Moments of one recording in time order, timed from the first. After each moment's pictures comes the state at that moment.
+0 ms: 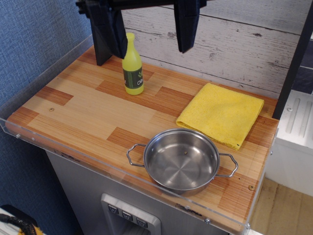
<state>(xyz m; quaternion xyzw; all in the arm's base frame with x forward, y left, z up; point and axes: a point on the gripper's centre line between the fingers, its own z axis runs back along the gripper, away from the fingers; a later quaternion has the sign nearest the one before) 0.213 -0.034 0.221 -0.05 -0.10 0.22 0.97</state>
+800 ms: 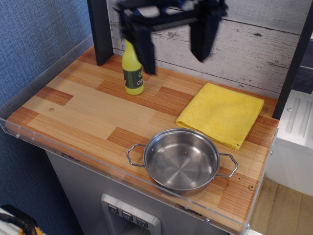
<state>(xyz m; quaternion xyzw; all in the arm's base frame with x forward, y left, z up) 0.250 -0.041 0.180 -0.01 -0.03 0.42 0.91</state>
